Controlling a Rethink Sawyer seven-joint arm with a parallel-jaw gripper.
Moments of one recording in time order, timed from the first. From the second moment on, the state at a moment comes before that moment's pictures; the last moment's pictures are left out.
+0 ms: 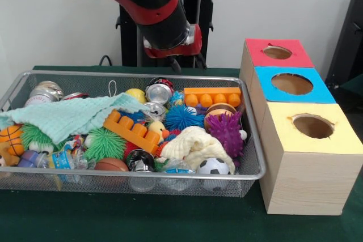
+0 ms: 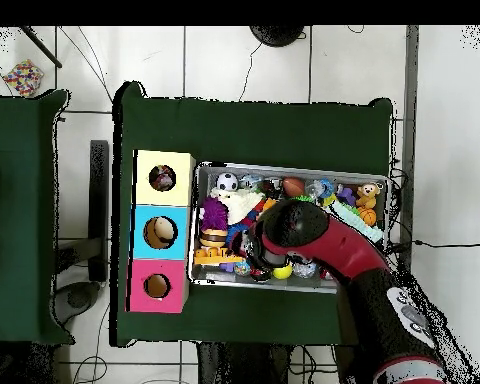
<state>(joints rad) -0.48 -0.58 0.12 1.75 0.14 0.90 1.49</state>
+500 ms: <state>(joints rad) -0.52 -0.61 0.14 1.88 0.25 0.69 1.49</state>
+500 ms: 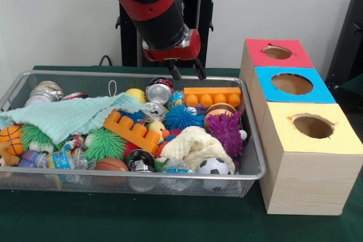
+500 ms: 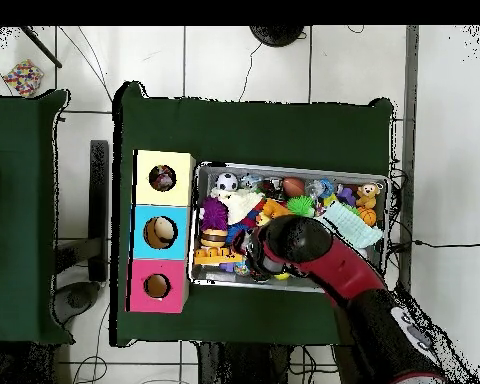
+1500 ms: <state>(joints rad) -0.44 -0.56 0.14 1.96 0.28 0.59 1.49</state>
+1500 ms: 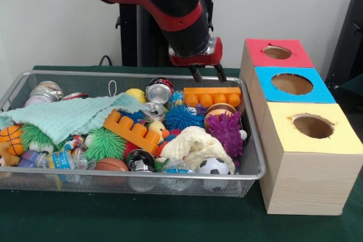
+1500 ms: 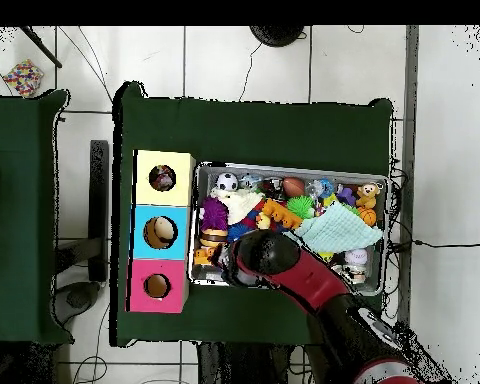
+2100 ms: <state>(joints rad) -0.38 -0.56 0.08 1.94 0.20 0.55 1.49</state>
